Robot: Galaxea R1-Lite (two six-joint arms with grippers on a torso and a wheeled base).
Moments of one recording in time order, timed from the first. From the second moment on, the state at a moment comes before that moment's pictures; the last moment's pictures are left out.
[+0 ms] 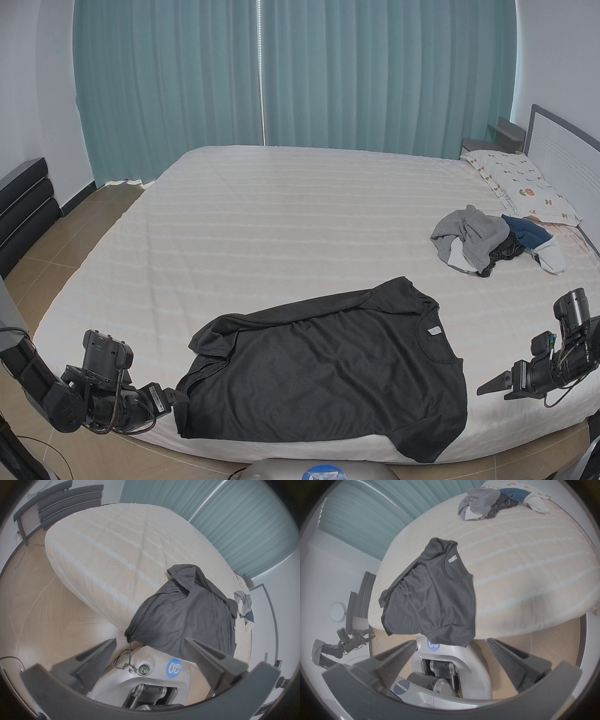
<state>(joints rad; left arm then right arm) -0.23 1.80 -0.23 -0.58 -0.06 -0.75 -0.06 1.57 -0.45 0.00 0.38 0.23</state>
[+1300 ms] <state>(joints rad) -0.17 2.21 -0.96 -0.36 -0.06 -0.74 -0.12 2.01 -0.65 -0.35 0.58 0.41</state>
